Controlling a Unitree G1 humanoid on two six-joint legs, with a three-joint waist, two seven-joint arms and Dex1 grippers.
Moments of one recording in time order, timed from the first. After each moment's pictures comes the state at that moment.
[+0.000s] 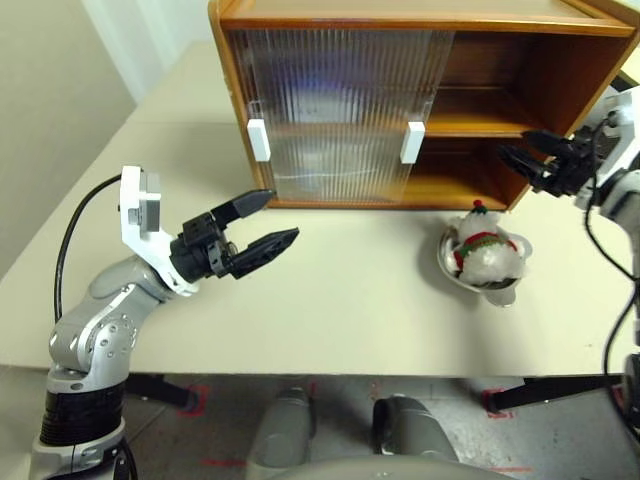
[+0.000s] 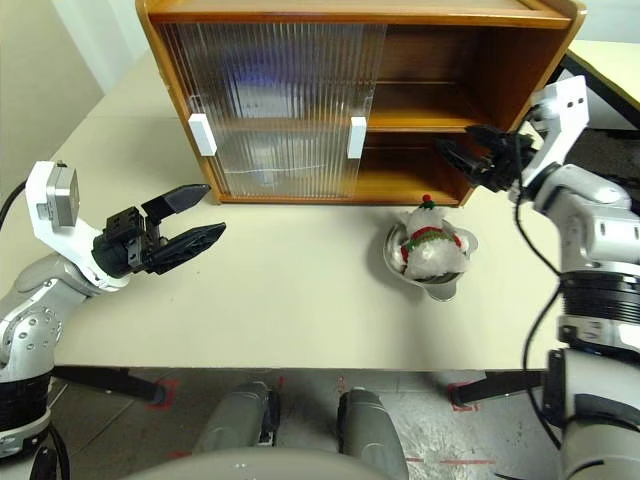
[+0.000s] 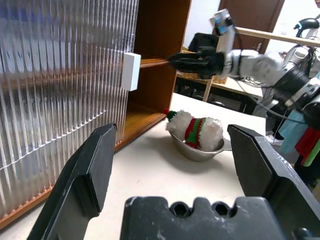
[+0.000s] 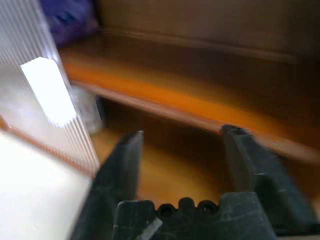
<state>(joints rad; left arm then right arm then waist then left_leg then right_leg) -0.15 0.55 0.22 -0.34 -0.82 0.49 -0.93 -0.56 -0.78 -0.25 0.28 0.41 0.48 0.85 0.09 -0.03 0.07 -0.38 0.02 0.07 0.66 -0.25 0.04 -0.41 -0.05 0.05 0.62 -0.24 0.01</state>
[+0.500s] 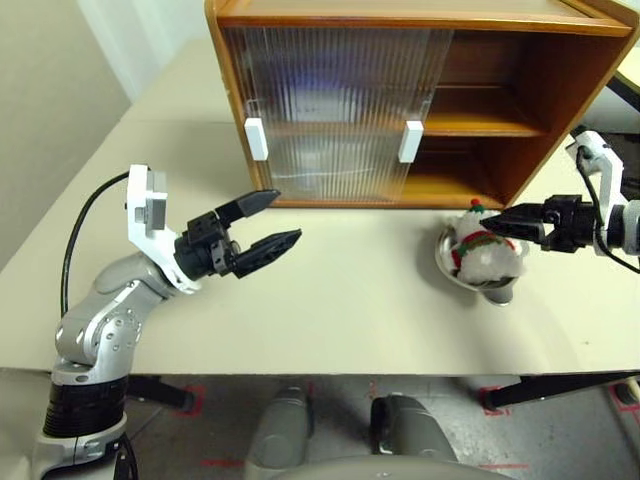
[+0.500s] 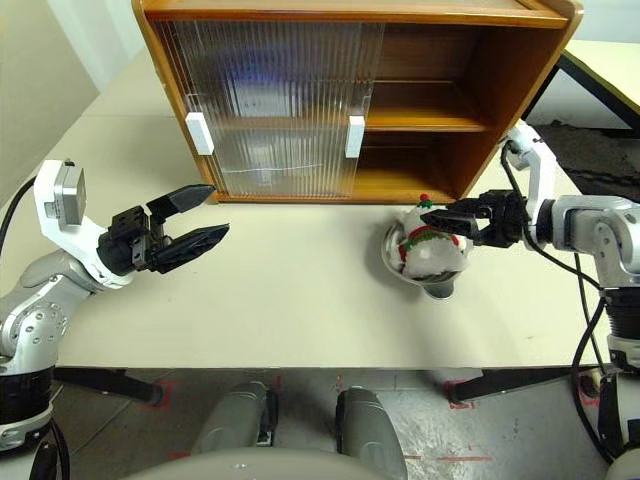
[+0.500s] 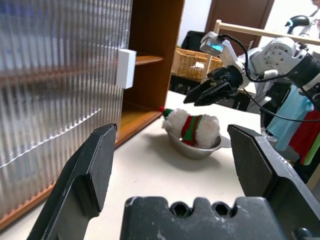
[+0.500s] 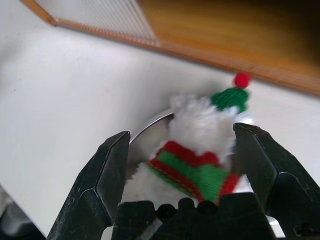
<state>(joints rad) -0.17 0.57 0.20 -0.31 -0.80 0.47 -0.96 -0.47 -0.90 -0.12 0.08 0.53 1.04 0.97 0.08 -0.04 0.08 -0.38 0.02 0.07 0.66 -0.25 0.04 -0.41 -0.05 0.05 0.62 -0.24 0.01</state>
